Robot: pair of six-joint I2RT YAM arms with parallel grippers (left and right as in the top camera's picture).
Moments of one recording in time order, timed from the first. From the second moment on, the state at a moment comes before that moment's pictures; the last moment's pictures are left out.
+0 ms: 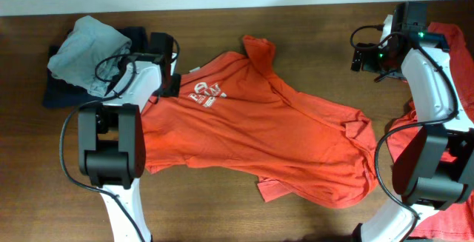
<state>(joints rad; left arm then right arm) -0.10 2.20 1.61 -0.73 -0.20 0.05 -0.20 1.93 1.66 -0.89 0.00 0.05</state>
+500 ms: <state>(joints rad) -0.12 2.28 2.05 -1.05 -0.18 0.02 -0.20 1.93 1.66 -0.89 0.00 0.05</state>
